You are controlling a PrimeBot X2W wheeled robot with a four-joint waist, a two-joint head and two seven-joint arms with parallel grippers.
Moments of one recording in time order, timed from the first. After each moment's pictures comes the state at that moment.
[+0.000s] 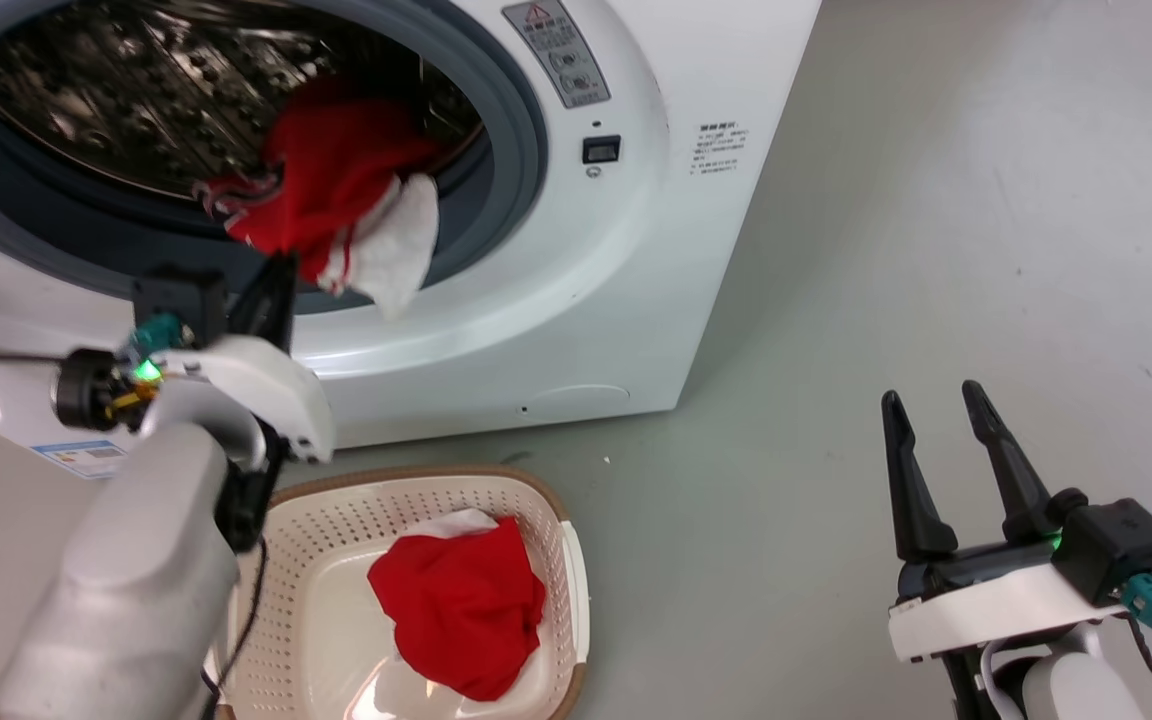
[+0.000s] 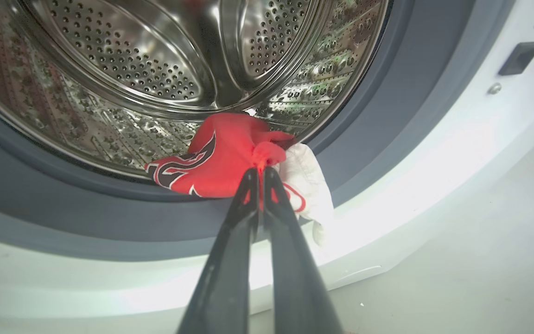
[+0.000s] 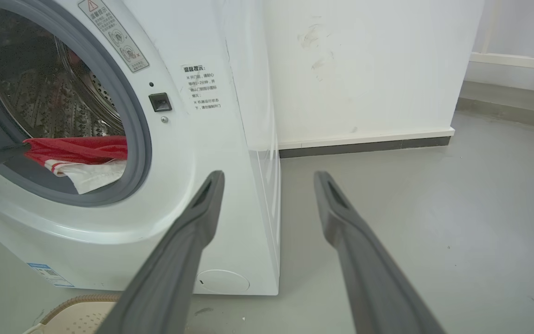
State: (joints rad) left arm -0.74 0.38 -0.52 0.79 -0.58 -0.03 -0.26; right arm -0.09 -0.05 0.07 0.07 0.18 0.13 -0.26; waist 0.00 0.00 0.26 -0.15
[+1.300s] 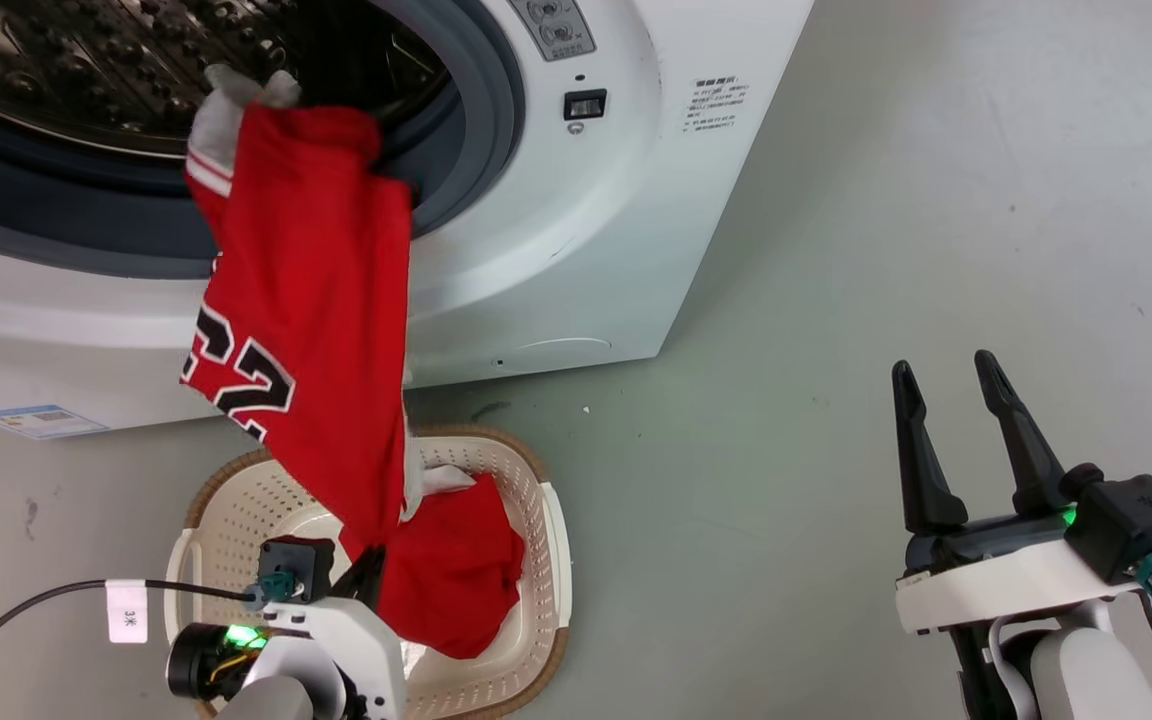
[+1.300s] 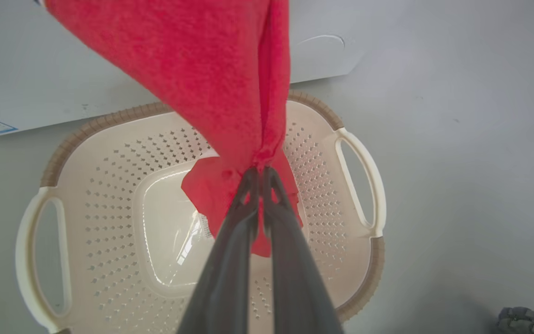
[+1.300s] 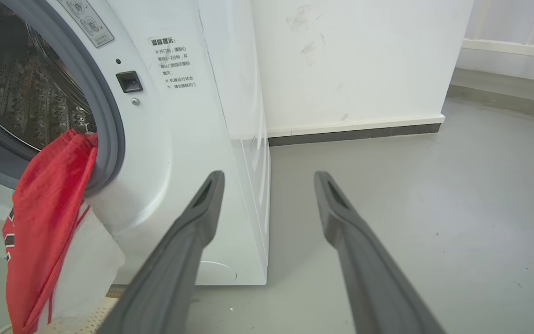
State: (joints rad) left arm -0.40 0.26 -0.57 0.90 -0.59 -0.05 -0.26; right arm -0.13 -0.05 0.06 0.07 0.18 0.13 -0.26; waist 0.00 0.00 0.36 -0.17
